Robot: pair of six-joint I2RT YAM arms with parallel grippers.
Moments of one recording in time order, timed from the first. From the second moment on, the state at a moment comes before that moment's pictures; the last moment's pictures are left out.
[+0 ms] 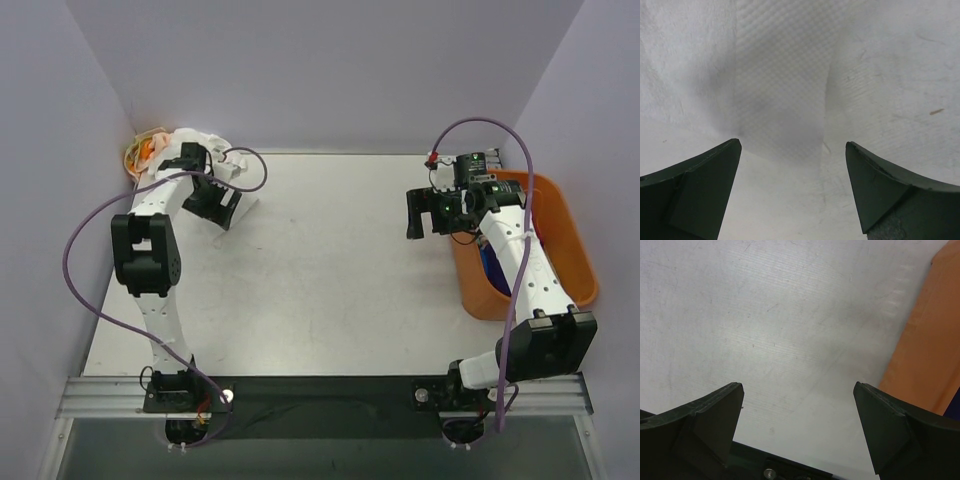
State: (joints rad) left arm -0.03 2.07 1.72 -0.86 0.15 0.43; right arm 0.12 1.42 1.41 -1.01 -0.18 -0.08
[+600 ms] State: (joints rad) left arm -0.10 2.12 1.64 -0.78 0.15 0.40; right arm 0.12 1.44 1.41 -1.01 -0.20 -0.08
